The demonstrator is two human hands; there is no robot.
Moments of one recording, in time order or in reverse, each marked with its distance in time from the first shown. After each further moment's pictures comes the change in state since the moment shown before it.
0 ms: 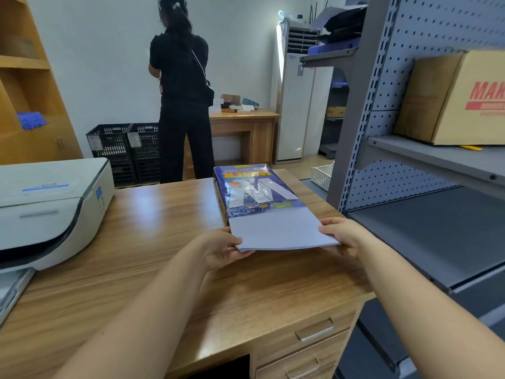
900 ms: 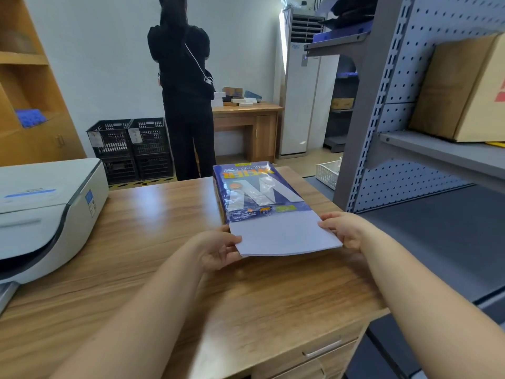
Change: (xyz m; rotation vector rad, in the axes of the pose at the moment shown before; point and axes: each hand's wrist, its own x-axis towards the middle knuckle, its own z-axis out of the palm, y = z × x) left_hand 0.034 0.015 -0.004 0.057 0.020 -0.025; right_hand 0.035 -0.022 0.000 -0.032 -0.055 0.033
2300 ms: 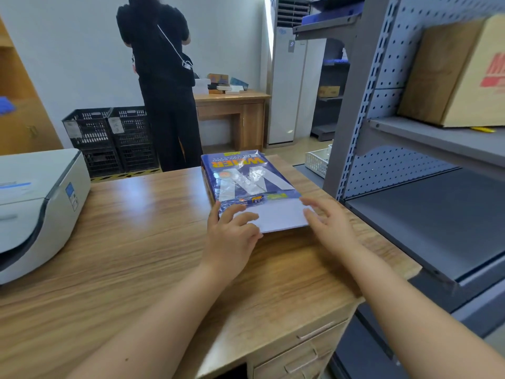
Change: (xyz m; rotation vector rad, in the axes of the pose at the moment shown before) left_hand 0.028 -0.047 0.009 1.361 0.479 1.663; right_hand -0.026 0.039 0.025 -0.490 0.278 -0.887
